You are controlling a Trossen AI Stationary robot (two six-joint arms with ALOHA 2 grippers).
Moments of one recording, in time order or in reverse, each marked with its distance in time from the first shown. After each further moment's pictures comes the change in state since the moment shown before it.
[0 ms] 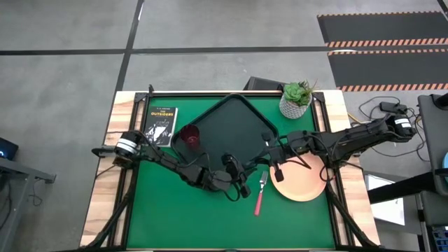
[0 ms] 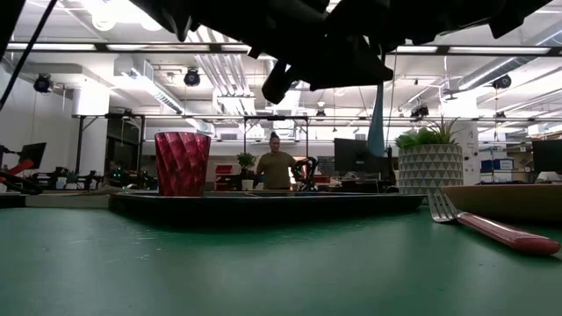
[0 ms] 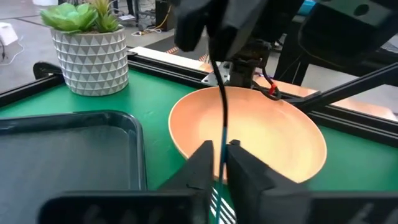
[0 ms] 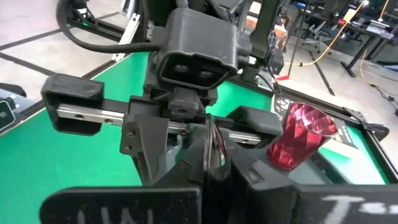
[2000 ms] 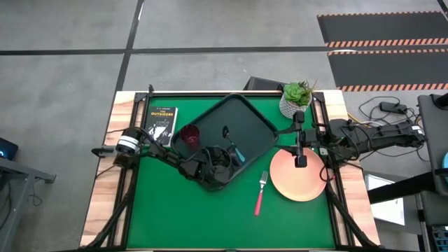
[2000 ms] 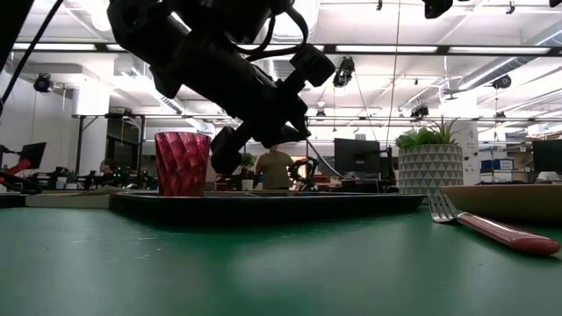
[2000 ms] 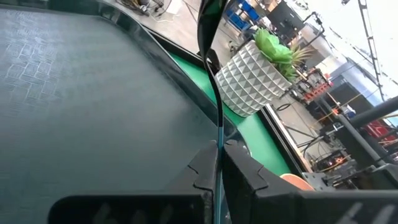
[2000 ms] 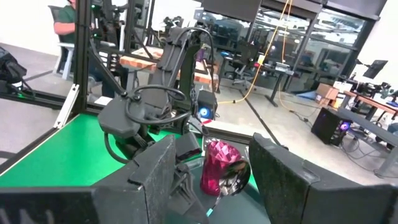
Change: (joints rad) left arm 0.075 0.001 -0.158 -0.067 -0.427 -0.936; right arm 0.000 -0.457 -0.032 -0.164 0.232 0.052
